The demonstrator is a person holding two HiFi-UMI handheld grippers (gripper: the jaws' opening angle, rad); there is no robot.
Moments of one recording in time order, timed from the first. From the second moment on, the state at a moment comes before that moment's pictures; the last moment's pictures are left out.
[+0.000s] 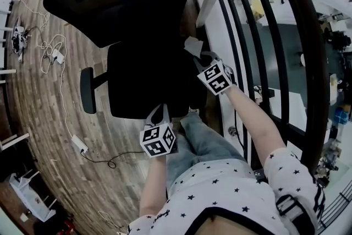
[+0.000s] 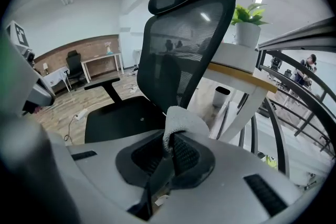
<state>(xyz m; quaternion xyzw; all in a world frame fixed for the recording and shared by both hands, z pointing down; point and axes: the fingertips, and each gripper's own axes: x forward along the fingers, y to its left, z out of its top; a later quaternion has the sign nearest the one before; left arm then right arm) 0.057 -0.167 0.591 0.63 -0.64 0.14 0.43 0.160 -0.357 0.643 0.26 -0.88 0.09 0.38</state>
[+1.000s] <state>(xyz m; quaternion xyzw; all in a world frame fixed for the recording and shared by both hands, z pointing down) 0.066 -0.156 0.602 0.62 -0.63 0.16 0.44 0.164 -0.351 0.701 0.24 -0.86 0.09 0.44</state>
